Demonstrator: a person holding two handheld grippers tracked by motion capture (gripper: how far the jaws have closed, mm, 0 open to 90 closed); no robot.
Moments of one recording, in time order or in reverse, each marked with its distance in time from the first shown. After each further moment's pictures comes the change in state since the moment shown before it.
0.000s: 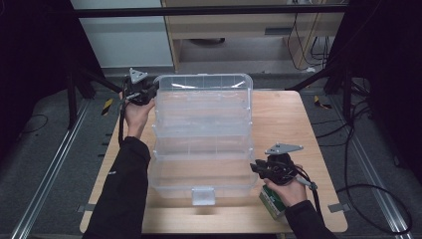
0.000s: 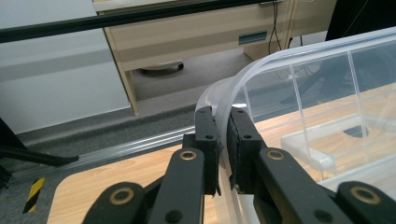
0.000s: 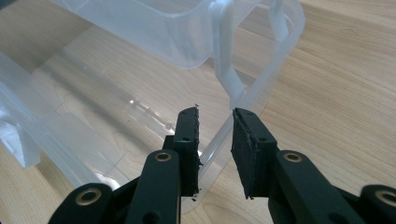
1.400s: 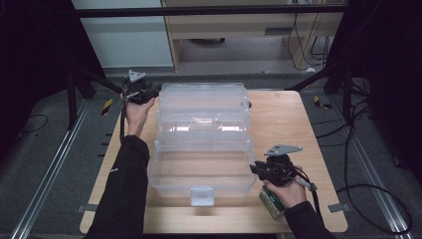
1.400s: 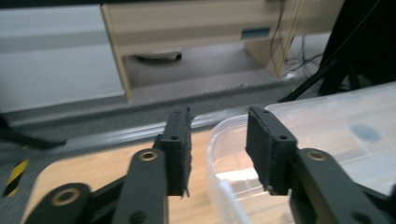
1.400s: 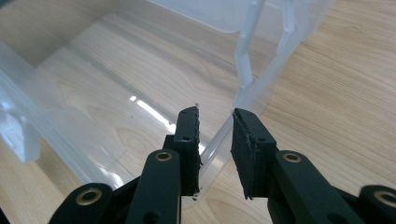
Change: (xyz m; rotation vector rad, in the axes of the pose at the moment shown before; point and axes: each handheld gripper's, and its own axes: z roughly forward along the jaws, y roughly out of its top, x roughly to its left) left arm 0.024 -0.017 0.020 0.059 -0.003 -0.066; right arm 0.005 0.000 -0.001 0.009 -0.004 0.001
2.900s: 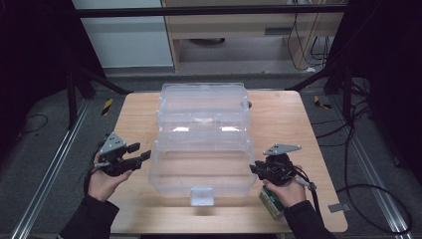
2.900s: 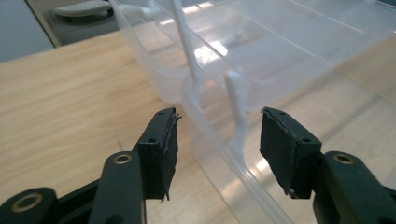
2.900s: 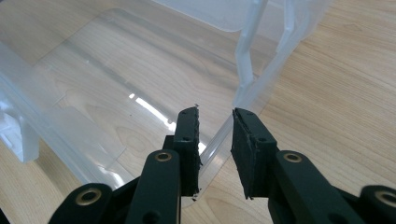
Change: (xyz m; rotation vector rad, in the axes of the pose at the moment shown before) left arm -0.035 -0.119 -0.171 0.133 -0.296 0.123; right arm 0.000 0.002 0.000 0.015 -0.006 -0.009
